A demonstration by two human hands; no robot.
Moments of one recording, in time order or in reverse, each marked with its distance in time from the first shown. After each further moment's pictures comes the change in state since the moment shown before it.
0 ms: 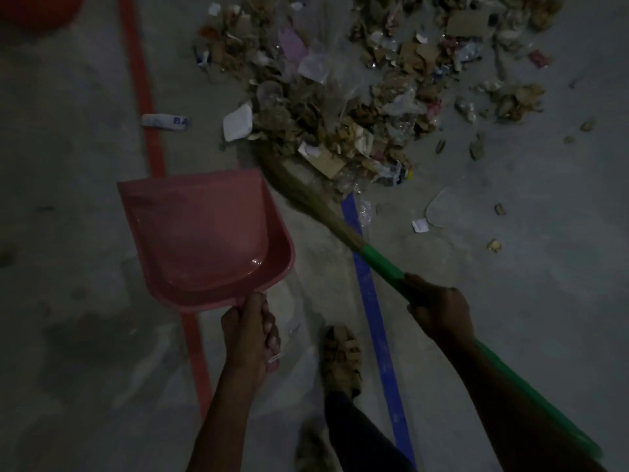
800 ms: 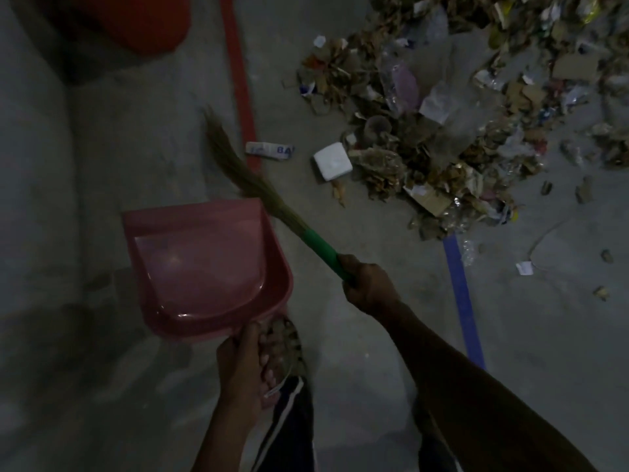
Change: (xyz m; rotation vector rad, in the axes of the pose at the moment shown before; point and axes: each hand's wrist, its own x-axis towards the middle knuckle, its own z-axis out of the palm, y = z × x) left_hand 0.146 0.153 -0.242 0.015 0.122 -0.098; right_hand 0.150 -0.374 0.197 0.084 -0.225 -0.208
